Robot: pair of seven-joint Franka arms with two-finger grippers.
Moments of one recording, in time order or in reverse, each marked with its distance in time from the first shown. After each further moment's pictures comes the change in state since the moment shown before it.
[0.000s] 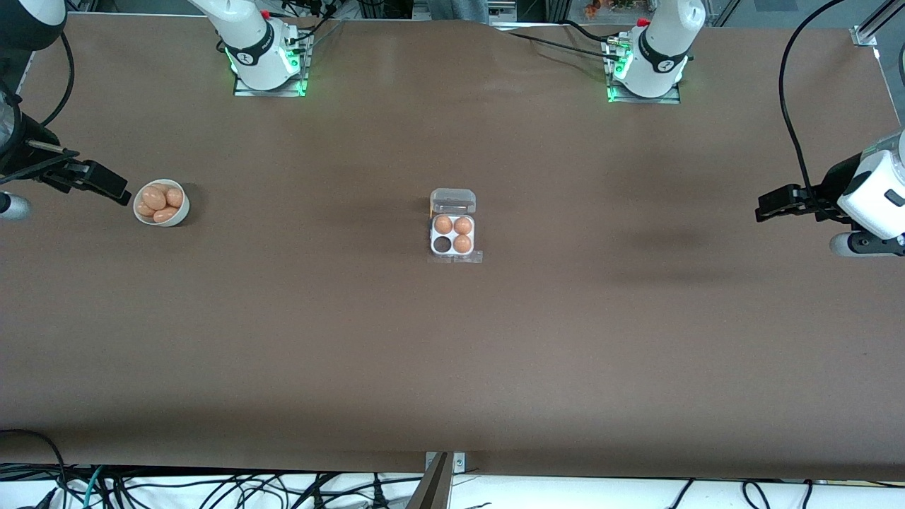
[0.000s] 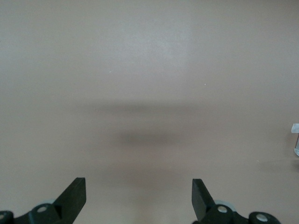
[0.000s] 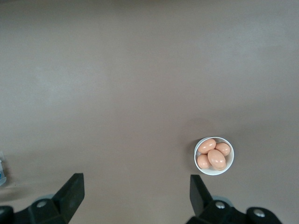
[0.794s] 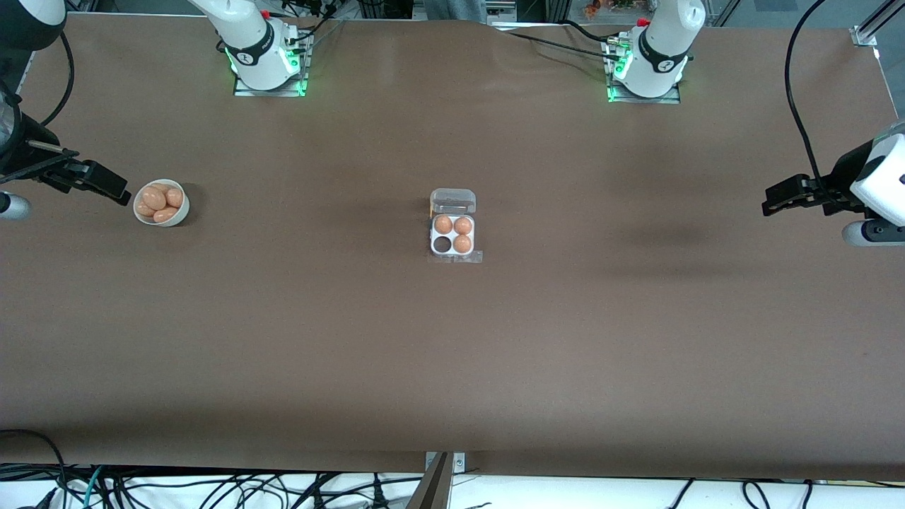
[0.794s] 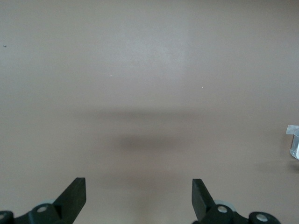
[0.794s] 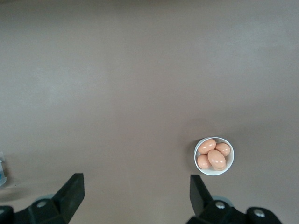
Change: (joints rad) left arm 0.000 -0.029 -0.001 0.000 0.000 0.000 -0.001; right arm 0.000 0.000 0.000 0.000 0.000 0.001 0.000
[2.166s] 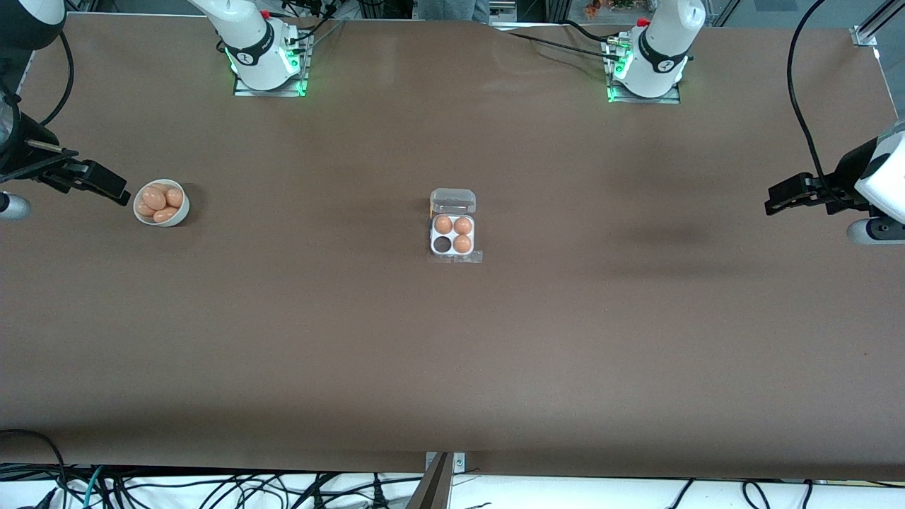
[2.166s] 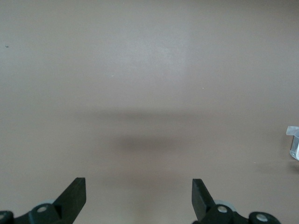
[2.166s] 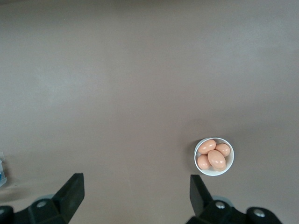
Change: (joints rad) left arm 0.001 -0.005 0.004 0.000 0.000 0.000 0.000; right arm 0.000 0.000 0.000 0.002 0.000 0.000 0.000
